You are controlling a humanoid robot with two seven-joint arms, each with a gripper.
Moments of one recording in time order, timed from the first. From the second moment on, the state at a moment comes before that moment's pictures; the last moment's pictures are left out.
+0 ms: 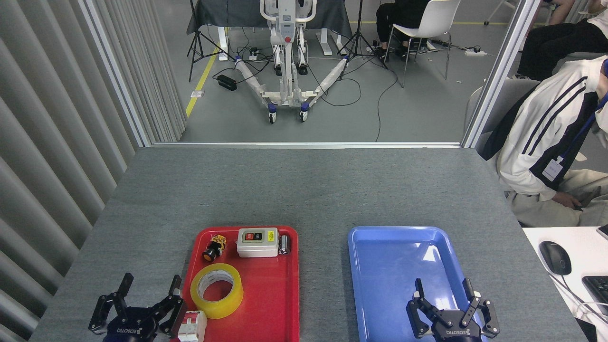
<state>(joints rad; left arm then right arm) 0.20 0.12 0.10 -1.73 -1.35 -0.14 0.13 0.17 -0.11 0.10 -1.58 1.41 0.12 -0.22</state>
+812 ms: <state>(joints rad) 0.18 0.11 0.10 -1.72 -1.34 -0.17 0.14 0.17 -0.11 0.10 -1.58 1.41 0.12 -0.21</state>
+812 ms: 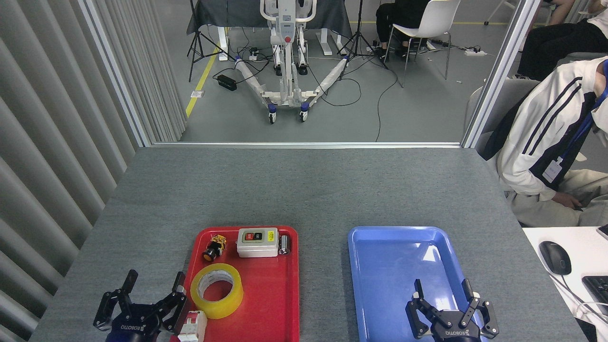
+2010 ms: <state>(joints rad) -0.39 0.24 0.00 -1.17 -1.30 -0.69 -0.81 0.18 -0.11 0.10 -1.58 1.41 0.12 -0.22</state>
